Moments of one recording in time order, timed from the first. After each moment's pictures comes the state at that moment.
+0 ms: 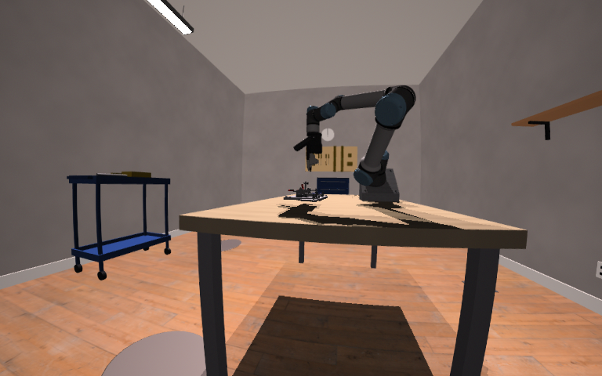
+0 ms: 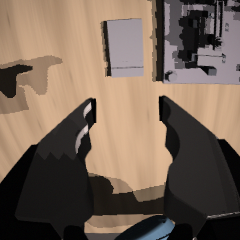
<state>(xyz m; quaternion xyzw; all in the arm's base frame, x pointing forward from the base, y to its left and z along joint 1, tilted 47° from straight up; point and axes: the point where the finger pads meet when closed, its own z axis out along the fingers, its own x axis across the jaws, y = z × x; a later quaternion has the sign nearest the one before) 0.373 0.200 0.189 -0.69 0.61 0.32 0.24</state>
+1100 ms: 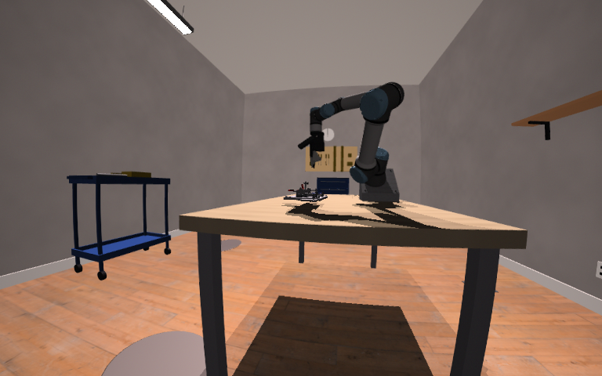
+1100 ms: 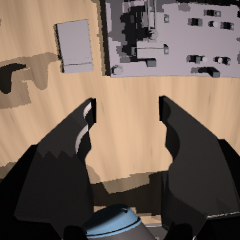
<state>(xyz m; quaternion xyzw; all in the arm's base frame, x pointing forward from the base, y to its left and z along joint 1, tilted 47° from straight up) 0.380 0.122 0.147 -0.69 0.61 0.32 0.24</state>
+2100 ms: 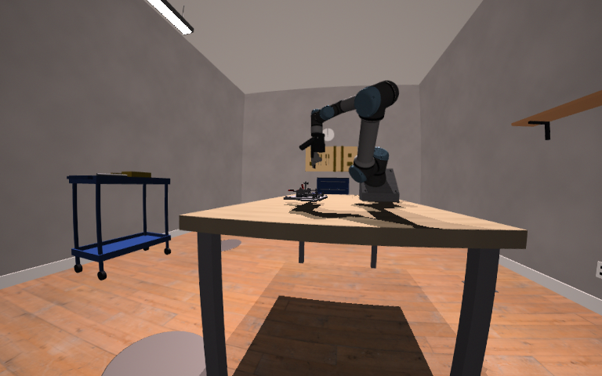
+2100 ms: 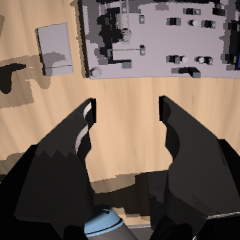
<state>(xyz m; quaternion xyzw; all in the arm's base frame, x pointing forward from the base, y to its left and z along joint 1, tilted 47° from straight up) 0.384 0.098 0.120 -0.69 0.61 0.32 0.24</state>
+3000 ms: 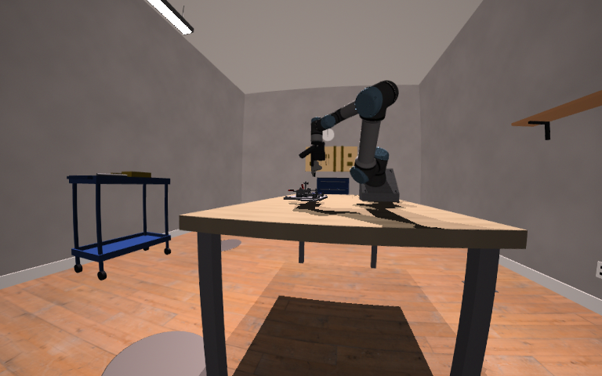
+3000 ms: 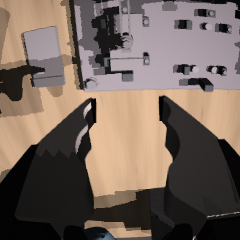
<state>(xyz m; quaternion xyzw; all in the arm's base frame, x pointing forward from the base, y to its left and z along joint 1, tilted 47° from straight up) 0.375 0.136 0.084 -0.69 0.61 0.32 0.24</state>
